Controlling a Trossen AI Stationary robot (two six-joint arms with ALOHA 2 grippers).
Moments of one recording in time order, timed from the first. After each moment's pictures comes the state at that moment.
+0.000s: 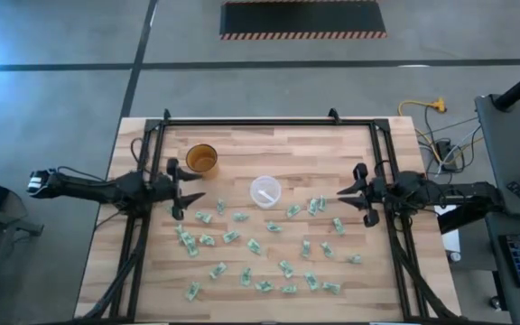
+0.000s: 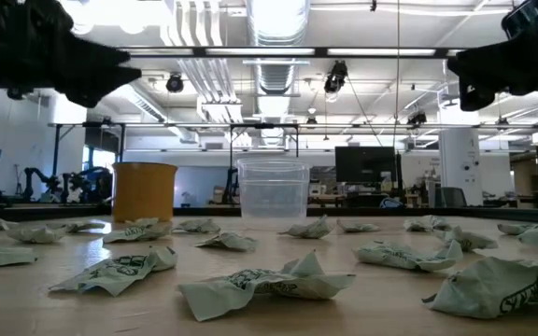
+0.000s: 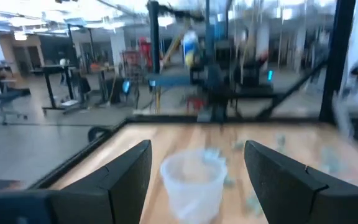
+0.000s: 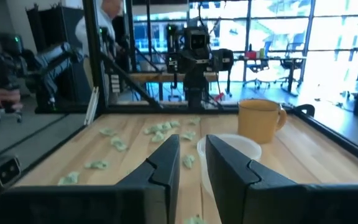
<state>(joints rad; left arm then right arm) -0.10 0.35 0.04 0.39 -0.27 0.01 0.01 0.06 0.03 0.09 -0.08 0.07</state>
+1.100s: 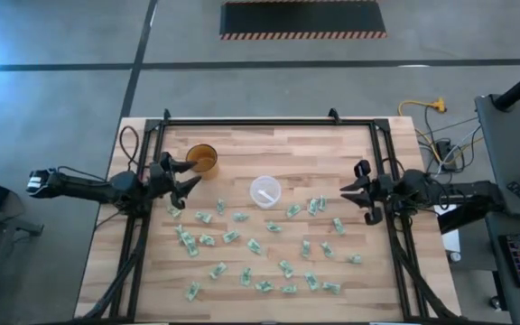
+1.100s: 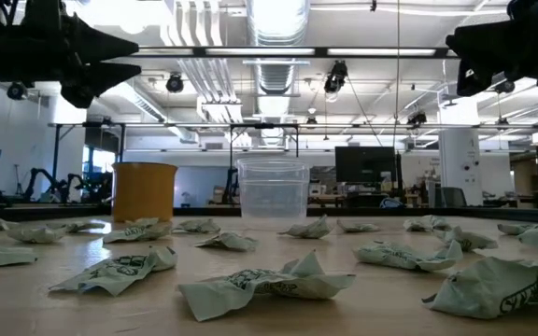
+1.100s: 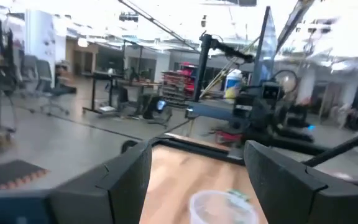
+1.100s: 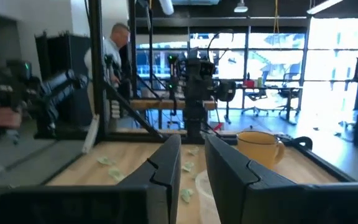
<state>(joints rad) -0.10 0.37 0.04 0.51 -0.46 -0.10 0.01 0.11 0.02 0.26 -0.08 0.03</state>
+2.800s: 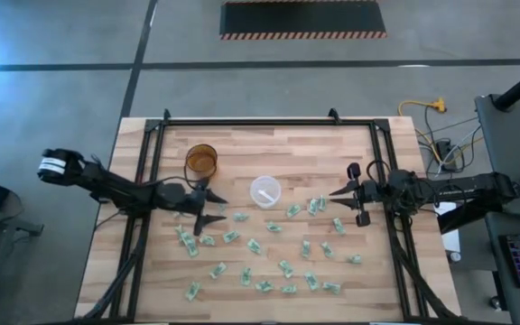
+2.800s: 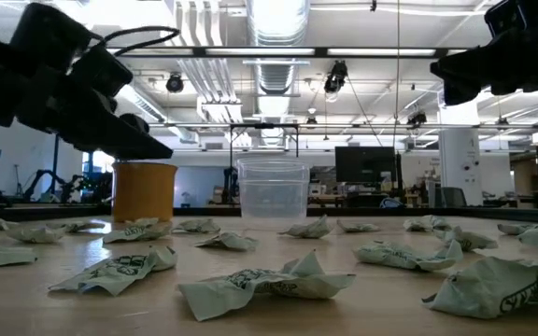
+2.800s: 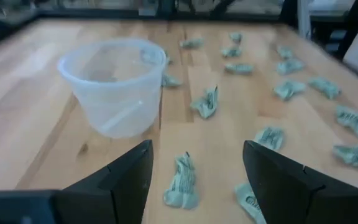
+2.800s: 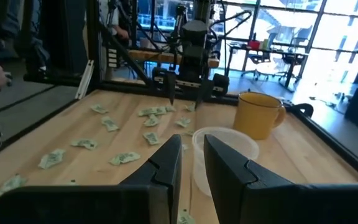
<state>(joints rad) -0.10 1.16 0.15 0.68 -0.05 -0.06 0.02 0.38 0.08 0.27 -0.09 -0.05</state>
